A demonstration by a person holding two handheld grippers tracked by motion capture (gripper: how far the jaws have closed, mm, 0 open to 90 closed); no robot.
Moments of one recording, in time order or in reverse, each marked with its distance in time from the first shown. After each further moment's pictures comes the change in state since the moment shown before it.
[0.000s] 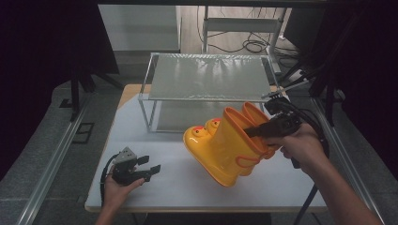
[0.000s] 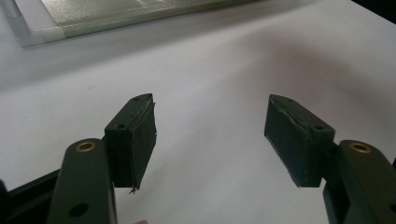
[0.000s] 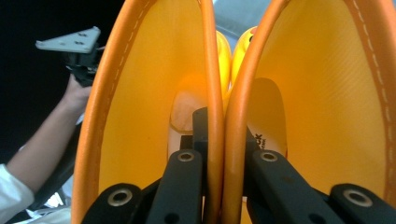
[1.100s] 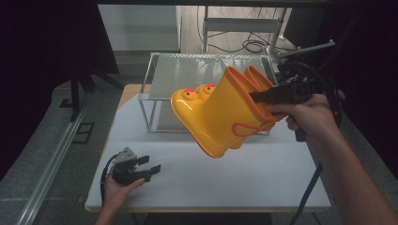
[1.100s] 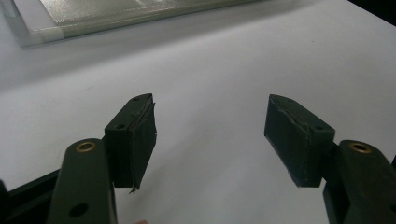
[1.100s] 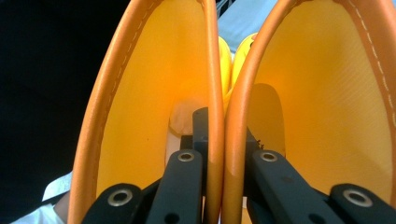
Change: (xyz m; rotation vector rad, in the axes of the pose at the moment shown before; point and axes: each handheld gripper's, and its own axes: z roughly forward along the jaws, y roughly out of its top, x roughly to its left) left arm 0.001 0.000 0.000 -0.004 -0.003 -0.002; right arm 0.017 0.053 -0.051 -0.197 0.088 -0.007
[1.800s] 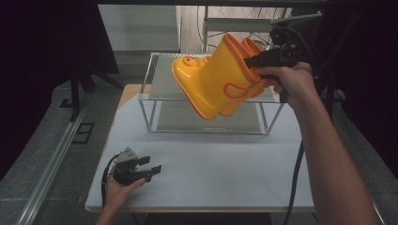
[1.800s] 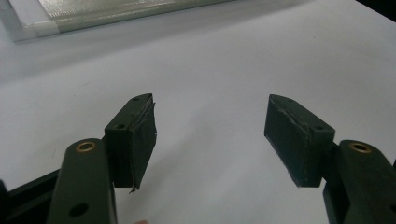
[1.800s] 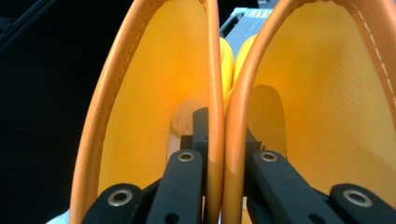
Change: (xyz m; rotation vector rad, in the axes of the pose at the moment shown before) left arm 0.002 -0.002 0.005 0.020 -0.006 -0.004; right arm -0.043 0.067 0.029 -0.092 -0.012 0.068
